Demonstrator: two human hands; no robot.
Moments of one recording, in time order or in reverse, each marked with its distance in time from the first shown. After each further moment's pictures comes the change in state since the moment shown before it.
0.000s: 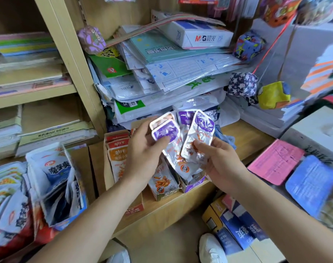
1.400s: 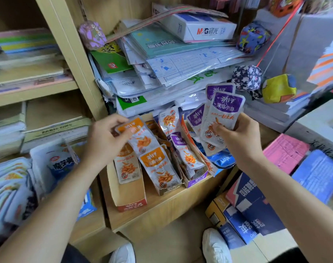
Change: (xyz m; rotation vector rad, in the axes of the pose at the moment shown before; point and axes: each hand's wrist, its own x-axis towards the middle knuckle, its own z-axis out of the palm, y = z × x) left_hand 0.042 -0.006 -0.093 0.672 0.025 0.333; right_hand 0.019 -0.031 -0.025 -0.695 0.298 -0.530
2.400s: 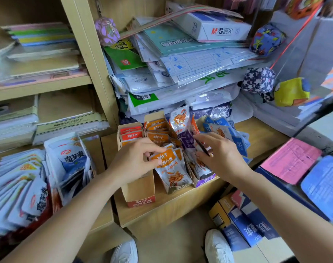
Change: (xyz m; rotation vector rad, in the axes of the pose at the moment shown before) left_hand -0.037 -0.009 0.019 0.152 -0.446 0.025; right_hand -0.023 0.029 0.038 -0.603 -0.405 -0.460
